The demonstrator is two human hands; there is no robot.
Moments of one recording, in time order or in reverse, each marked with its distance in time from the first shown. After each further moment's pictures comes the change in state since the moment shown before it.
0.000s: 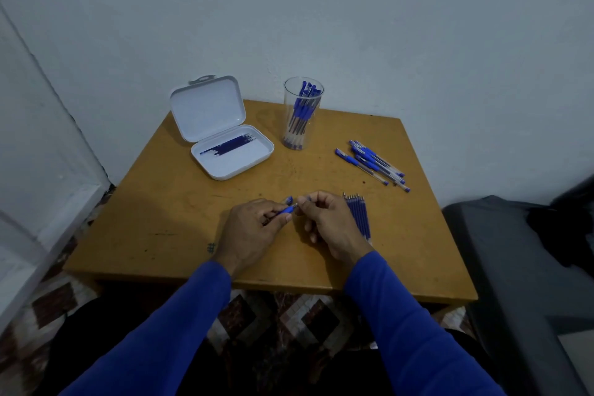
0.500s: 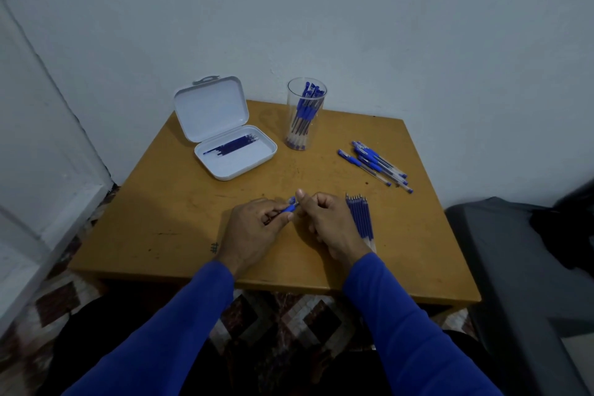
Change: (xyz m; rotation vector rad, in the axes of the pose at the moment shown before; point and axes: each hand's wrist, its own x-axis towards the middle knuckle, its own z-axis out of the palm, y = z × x) left_hand -0.001 0.000 0.000 -0.050 0.031 0.005; right_hand 0.001 0.000 0.006 -0.038 0.068 -0.027
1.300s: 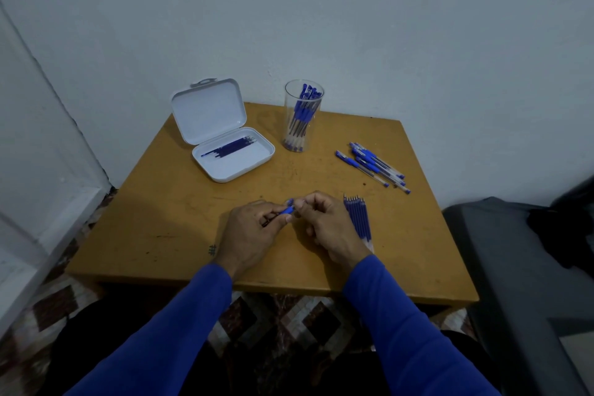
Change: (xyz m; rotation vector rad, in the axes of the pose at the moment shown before) left_hand 0.000 0.000 -0.001 -0.015 -0.025 -0.015; right_hand -0.003 0.002 -0.003 -0.014 -0.054 -0.058
